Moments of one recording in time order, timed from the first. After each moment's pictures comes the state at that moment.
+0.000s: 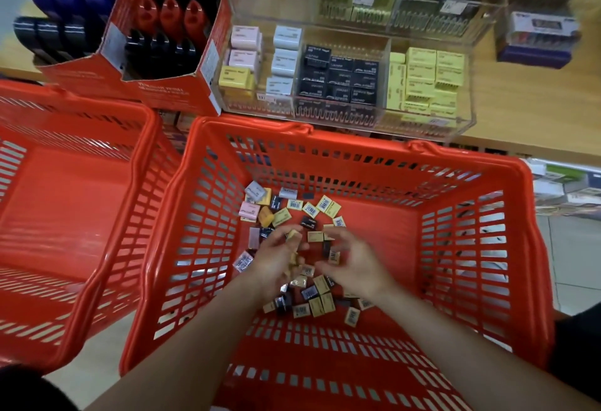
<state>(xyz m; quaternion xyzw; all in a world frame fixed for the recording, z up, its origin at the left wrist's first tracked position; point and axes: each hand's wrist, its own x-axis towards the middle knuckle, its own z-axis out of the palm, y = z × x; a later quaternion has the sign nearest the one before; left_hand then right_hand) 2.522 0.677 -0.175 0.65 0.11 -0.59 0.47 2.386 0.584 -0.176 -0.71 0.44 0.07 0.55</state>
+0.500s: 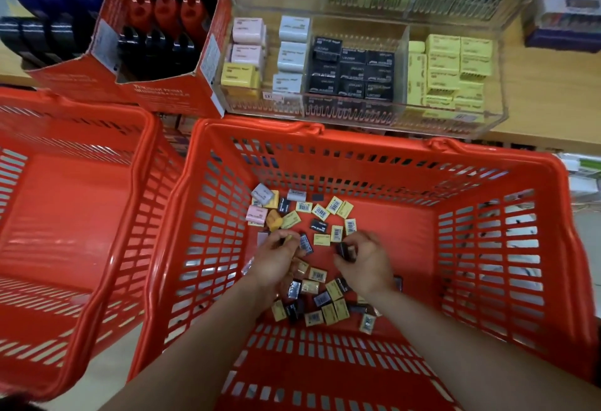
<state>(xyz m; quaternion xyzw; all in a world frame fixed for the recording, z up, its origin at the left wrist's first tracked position) 2.540 0.682 -0.179 0.72 0.07 -0.56 0.41 2.394 0.588 -0.232 -0.75 0.54 0.04 0.39</state>
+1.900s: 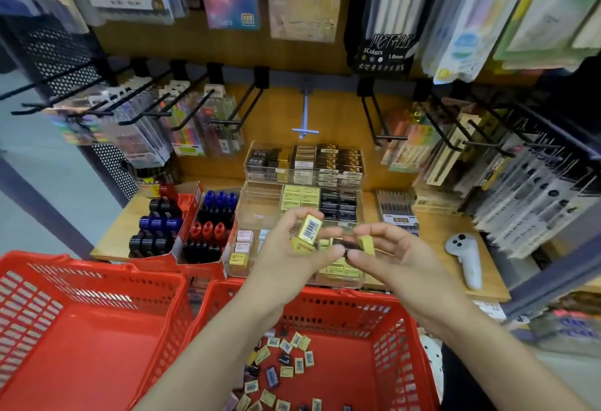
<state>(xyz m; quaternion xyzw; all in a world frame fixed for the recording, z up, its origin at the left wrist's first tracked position) 2.525 0.599 0.172 0.60 -0.35 -0.42 0.59 2.367 0.502 0.181 -0.60 0.36 -0.23 0.68</state>
